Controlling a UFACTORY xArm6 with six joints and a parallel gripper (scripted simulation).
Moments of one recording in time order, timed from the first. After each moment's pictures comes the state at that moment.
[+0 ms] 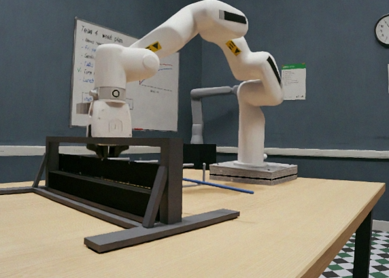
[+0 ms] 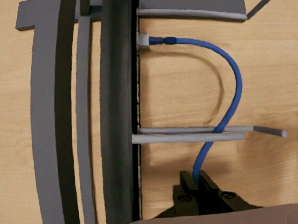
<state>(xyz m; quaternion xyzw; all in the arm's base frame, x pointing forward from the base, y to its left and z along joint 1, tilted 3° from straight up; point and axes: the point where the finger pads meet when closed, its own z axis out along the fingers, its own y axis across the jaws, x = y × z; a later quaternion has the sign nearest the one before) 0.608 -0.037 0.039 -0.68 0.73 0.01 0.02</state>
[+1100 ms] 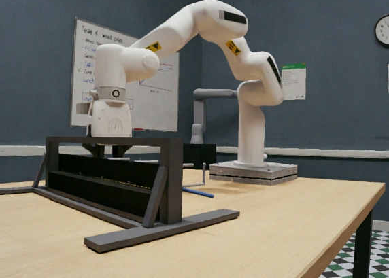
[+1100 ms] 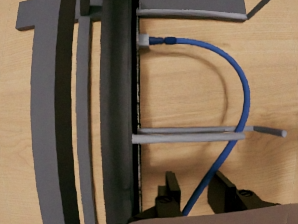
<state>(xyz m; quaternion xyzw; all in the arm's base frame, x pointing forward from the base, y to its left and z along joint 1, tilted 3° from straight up) 0.608 -0.037 0.039 -0.68 0.73 0.01 0.02</state>
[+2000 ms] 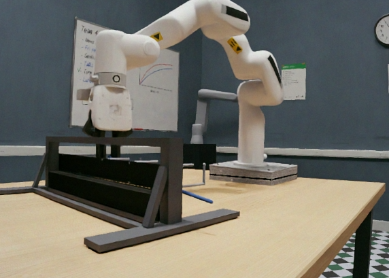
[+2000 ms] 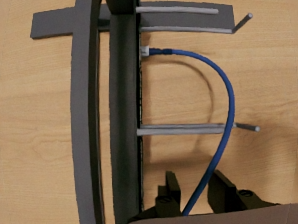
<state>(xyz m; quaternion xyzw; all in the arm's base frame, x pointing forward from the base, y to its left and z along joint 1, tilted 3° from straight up) 0.608 -0.038 0.072 -0.68 0.73 0.01 0.02</state>
